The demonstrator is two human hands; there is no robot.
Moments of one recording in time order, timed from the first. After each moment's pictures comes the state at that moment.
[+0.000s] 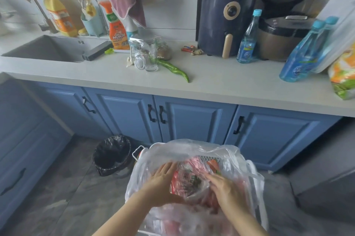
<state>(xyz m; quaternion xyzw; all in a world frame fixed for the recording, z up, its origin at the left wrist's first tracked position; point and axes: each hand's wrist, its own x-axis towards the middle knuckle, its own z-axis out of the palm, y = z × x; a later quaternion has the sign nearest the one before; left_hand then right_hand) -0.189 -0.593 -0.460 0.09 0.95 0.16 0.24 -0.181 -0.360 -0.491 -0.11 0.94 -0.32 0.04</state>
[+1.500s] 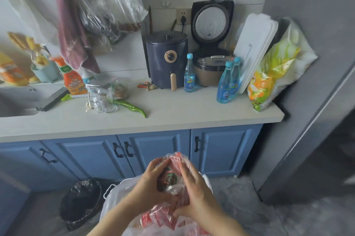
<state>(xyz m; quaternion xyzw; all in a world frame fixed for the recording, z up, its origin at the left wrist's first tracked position) -0.205 -0.518 -0.298 0.18 0.89 0.39 0.16 -0.161 -0.331 -0.323 -0.17 0.91 -0.37 -0.02</state>
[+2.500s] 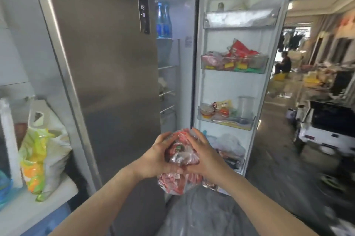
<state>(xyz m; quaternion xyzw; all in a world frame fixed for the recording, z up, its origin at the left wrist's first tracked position) -0.067 0.165 -0.065 0.66 0.63 0.35 0.19 0.109 0.273 -0.079 0.20 0.92 -0.22 -0.25</state>
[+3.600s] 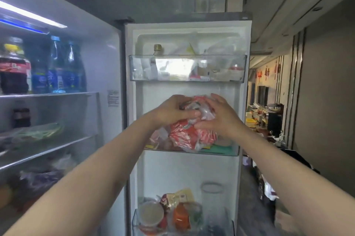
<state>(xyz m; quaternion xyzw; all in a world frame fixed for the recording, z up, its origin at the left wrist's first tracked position) -0.076 0.771 0.202 0.78 0.45 0.40 0.15 0.108 0.835 0.173 0.36 0.84 -0.04 -0.40</state>
